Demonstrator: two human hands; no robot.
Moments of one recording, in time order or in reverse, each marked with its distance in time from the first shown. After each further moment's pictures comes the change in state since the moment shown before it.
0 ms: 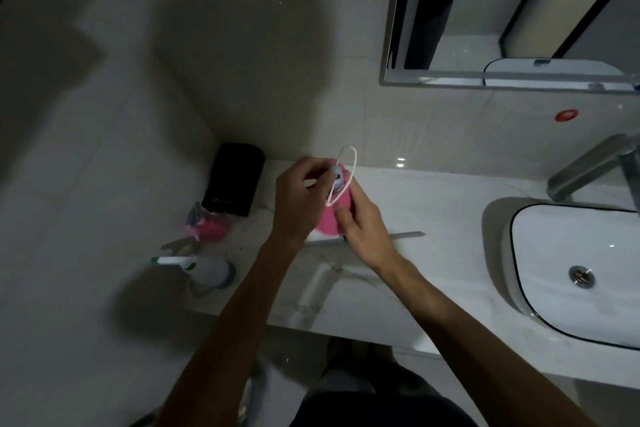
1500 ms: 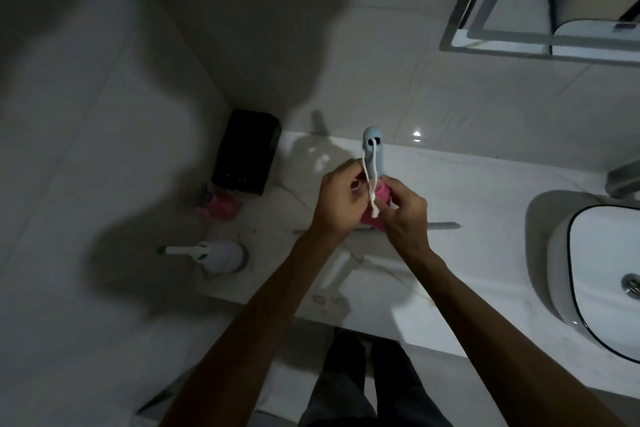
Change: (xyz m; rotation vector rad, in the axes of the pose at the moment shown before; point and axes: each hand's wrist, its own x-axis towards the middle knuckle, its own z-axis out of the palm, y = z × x) left_hand 0.035 -0.104 0.027 -0.015 -0.205 -0.113; right_hand 0.041 0.077 0.035 -0.081 0.204 0.215
